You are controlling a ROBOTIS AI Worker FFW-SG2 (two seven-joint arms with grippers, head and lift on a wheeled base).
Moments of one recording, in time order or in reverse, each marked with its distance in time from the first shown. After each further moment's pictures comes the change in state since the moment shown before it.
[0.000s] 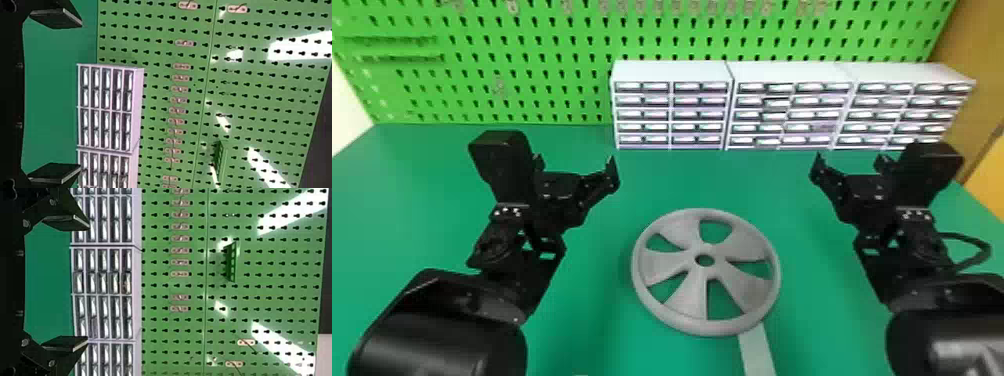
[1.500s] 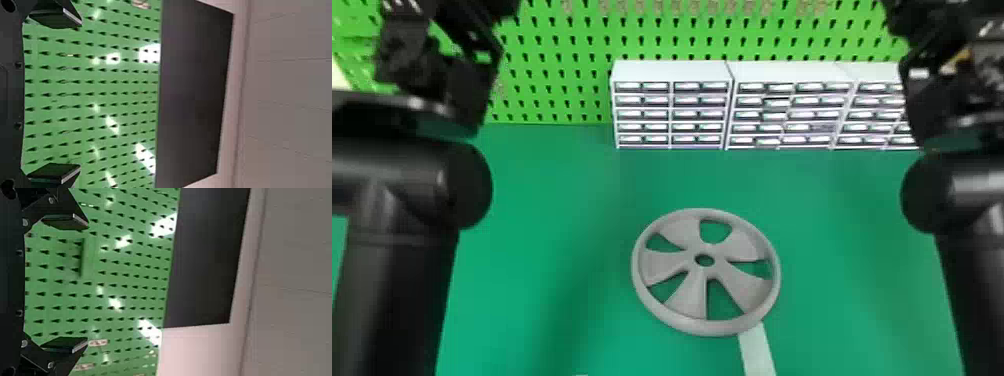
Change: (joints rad) left arm -0.486 0.039 0.079 0.116 -0.052 -0.287 -0.070; right arm -0.422 -0.005 0.022 0.004 0.106 -0.181 0.002
